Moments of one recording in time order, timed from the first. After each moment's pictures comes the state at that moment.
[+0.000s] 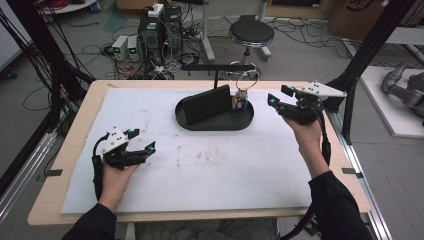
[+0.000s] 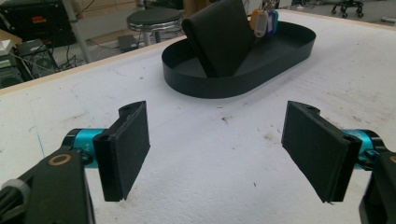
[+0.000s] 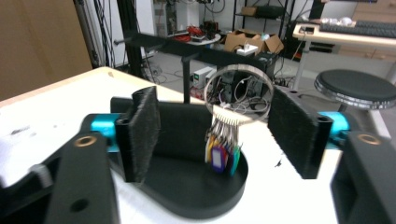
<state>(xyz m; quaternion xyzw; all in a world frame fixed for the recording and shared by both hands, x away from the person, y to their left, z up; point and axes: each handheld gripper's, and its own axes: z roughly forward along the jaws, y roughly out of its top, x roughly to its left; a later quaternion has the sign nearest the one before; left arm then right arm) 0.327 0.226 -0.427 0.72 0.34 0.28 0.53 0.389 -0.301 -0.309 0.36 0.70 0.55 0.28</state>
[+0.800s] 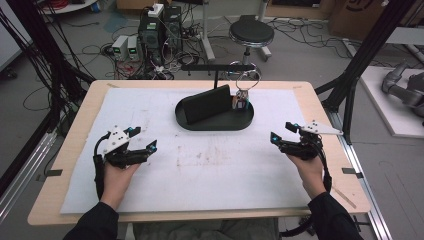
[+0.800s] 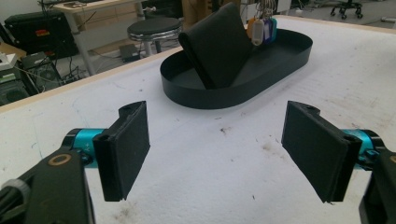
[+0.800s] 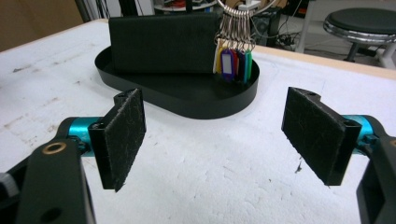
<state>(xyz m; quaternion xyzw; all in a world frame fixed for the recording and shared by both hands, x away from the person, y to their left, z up) 0.325 0.222 -0.422 0.72 0.33 0.30 0.53 0.346 -0.323 -0.396 0.40 0.72 0.51 0.24</state>
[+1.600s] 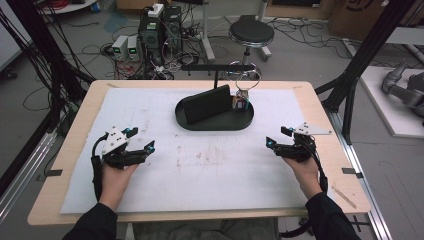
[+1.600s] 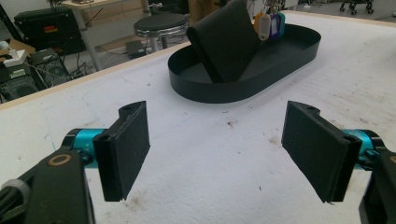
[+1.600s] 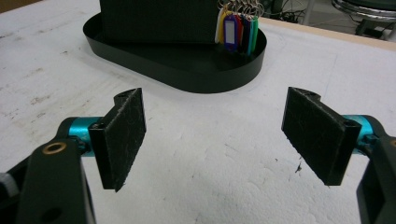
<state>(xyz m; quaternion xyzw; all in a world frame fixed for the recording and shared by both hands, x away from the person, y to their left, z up) 0.323 0.225 -0.422 0.72 0.34 0.31 0.52 0.353 -0.316 -0.412 0.40 0.75 0.48 0.23</state>
